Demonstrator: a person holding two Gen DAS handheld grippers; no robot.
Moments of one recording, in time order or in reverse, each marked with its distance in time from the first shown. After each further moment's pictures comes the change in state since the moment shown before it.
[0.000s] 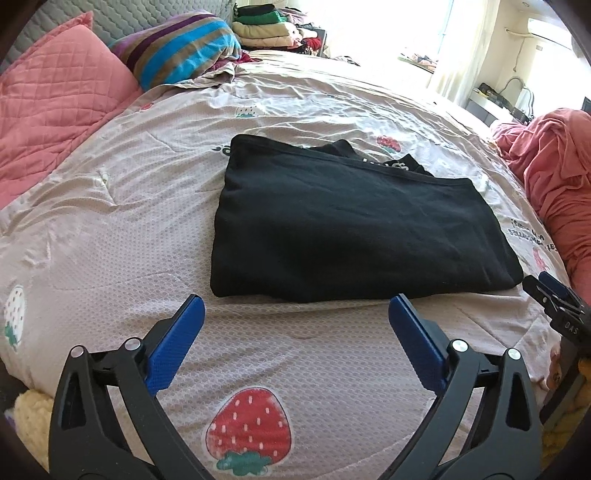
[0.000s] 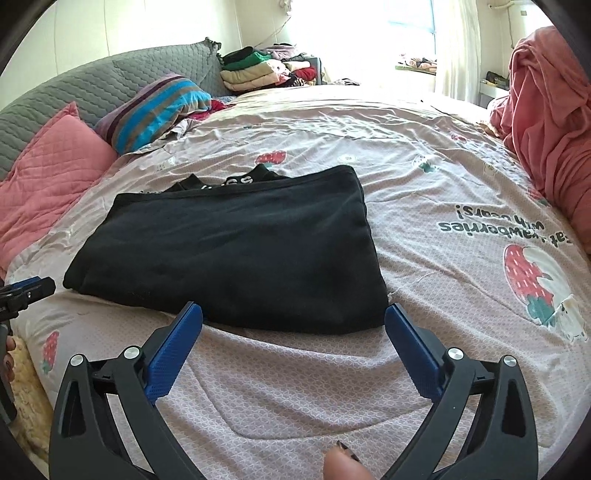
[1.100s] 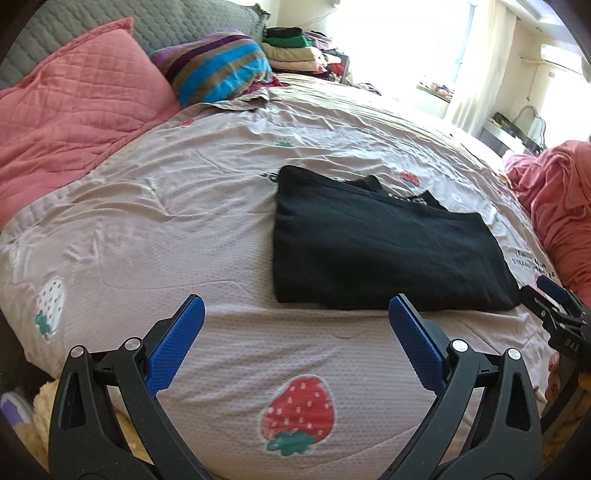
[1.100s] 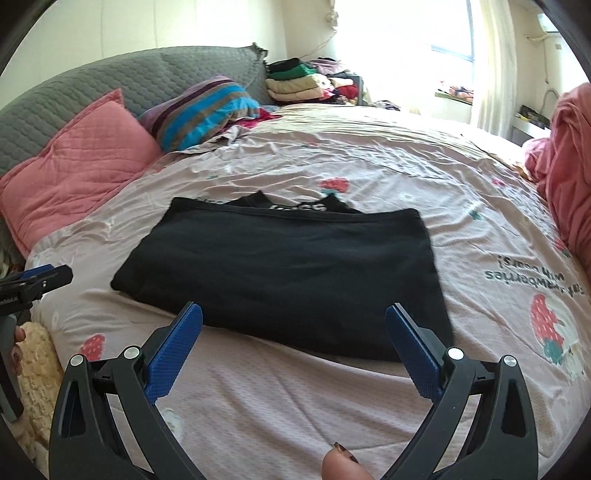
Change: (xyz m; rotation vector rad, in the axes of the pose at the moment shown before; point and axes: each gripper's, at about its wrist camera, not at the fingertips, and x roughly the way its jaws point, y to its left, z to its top) left arm -0.046 0.040 -0.003 -0.081 -0.097 0.053; right arm -0.017 0.078 0.021 -0.136 -0.044 0.093
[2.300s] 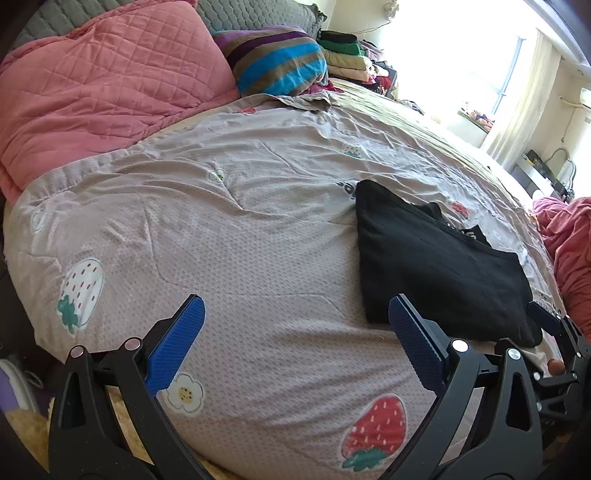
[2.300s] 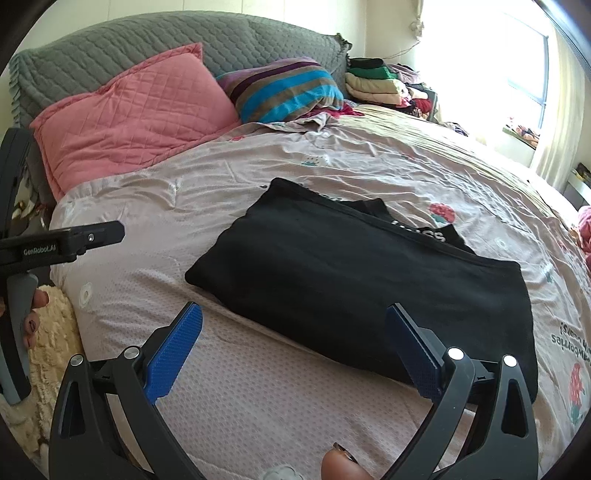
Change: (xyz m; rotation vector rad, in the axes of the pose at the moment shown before) left arm 0.009 0.078 0.007 -0.157 -0.008 0.068; right arm 0.045 0.131 0.013 -0.240 0.039 0.124
